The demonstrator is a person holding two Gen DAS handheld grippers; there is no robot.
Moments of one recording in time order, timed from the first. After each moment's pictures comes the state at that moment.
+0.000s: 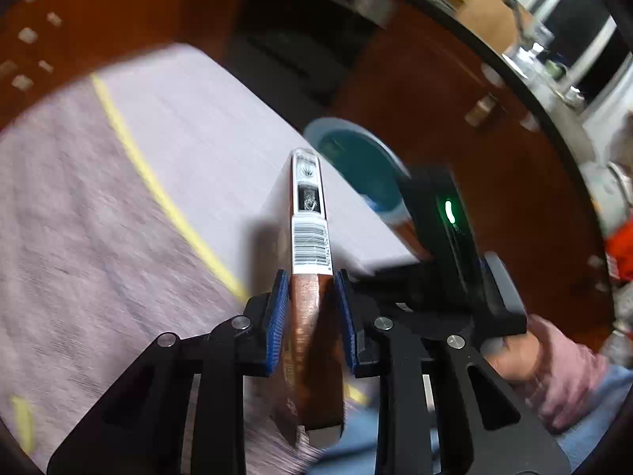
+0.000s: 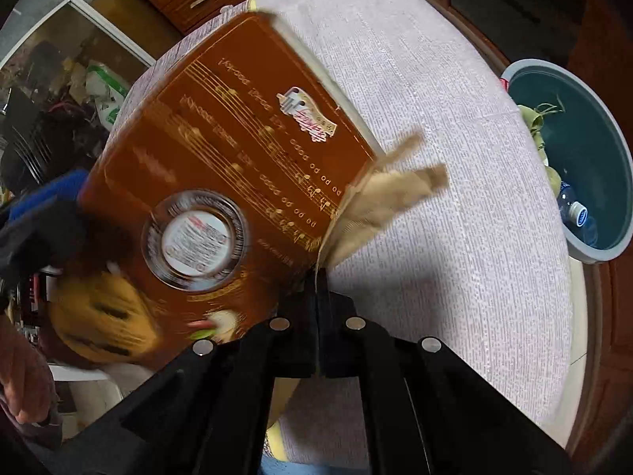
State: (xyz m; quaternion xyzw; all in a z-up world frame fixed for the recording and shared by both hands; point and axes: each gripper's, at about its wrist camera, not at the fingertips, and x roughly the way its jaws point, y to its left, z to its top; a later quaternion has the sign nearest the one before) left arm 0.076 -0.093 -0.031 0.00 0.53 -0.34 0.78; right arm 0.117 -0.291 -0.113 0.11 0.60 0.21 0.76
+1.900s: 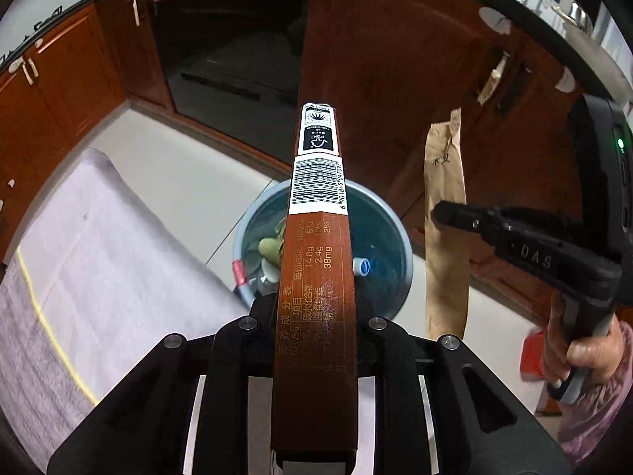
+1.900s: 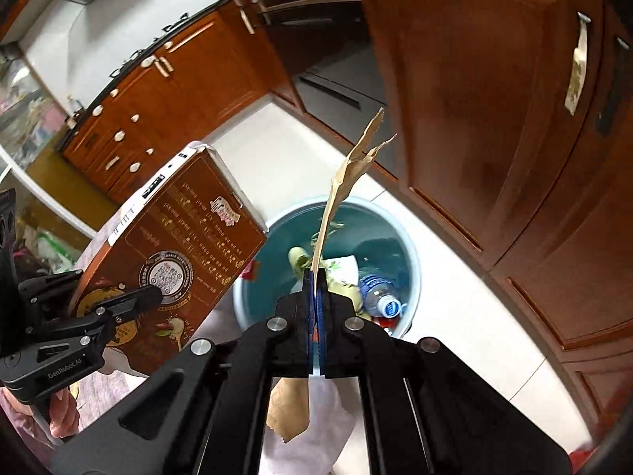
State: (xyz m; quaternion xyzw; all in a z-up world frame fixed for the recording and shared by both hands) left arm 0.179 -0.349 -0.028 0.15 0.50 -0.34 0.78; right arm 0.163 -0.566 -0.053 0.20 0.47 -0.01 0.86
